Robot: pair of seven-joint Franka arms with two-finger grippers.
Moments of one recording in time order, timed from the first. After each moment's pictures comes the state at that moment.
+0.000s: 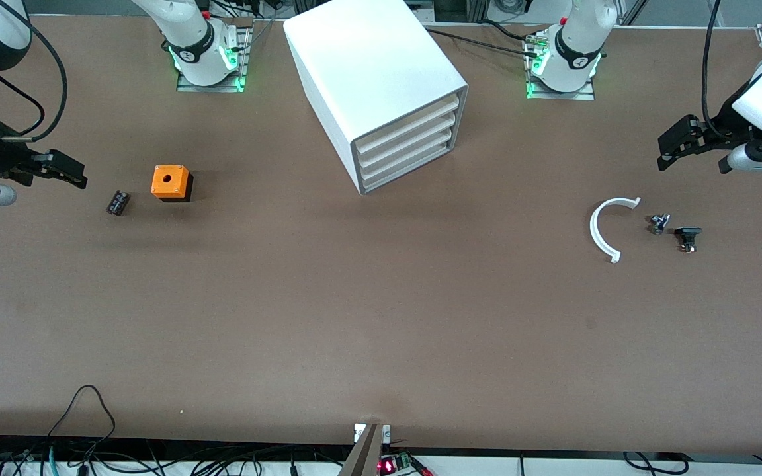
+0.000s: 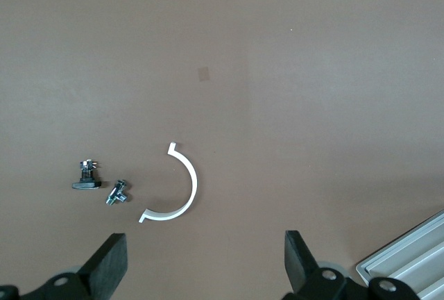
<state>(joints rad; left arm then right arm) 0.05 -0.03 -0.13 -1.62 0.00 1.64 -0.03 0.03 0.02 -0.06 -1.74 -0.04 1.73 0.00</state>
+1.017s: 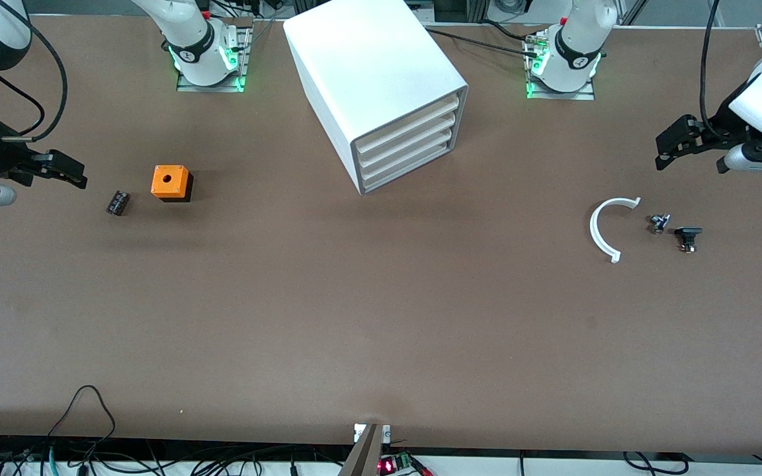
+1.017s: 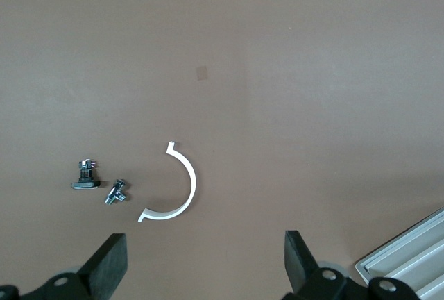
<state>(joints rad) 0.05 -0.03 -0.13 -1.62 0.00 1.63 -0.03 0.03 0.02 -0.06 -1.74 -0.04 1.73 0.00</state>
